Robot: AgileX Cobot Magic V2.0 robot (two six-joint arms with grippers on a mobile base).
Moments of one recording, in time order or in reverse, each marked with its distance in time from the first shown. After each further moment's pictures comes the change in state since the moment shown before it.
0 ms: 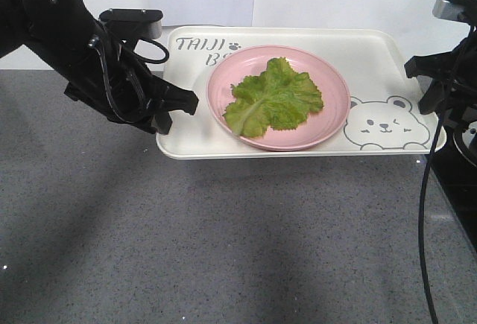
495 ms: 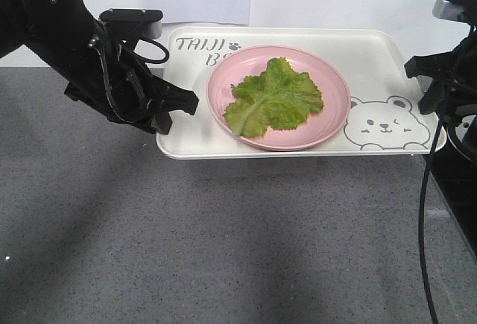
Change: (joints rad) left arm 0.000 0.000 0.000 0.000 0.000 0.000; right arm 0.000 0.000 0.000 0.000 0.000 0.000
